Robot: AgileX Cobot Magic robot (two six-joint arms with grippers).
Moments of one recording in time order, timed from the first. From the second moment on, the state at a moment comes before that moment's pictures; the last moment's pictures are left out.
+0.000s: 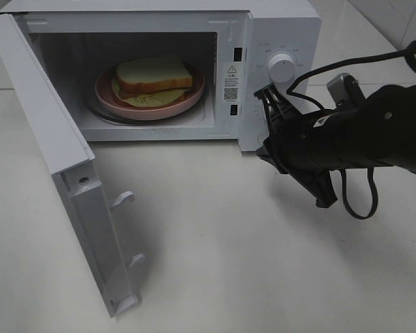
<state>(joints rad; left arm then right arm) -0.04 0.00 -0.52 -0.09 1.08 0.06 0.54 1.68 -0.72 0.61 -0.22 0.74</state>
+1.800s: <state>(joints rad) -0.04 0.00 -0.52 -0.09 1.08 0.06 0.54 1.62 -1.02 0.22 0.88 -1.39</state>
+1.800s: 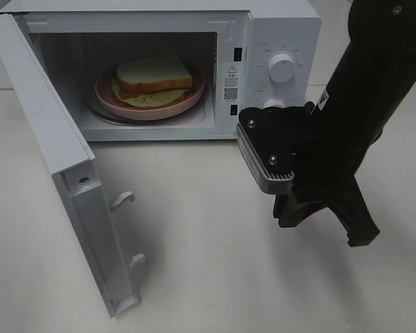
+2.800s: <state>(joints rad) -0.04 0.00 -0.52 -0.09 1.08 0.06 0.54 1.62 -1.13 0.07 0.73 -1.25</state>
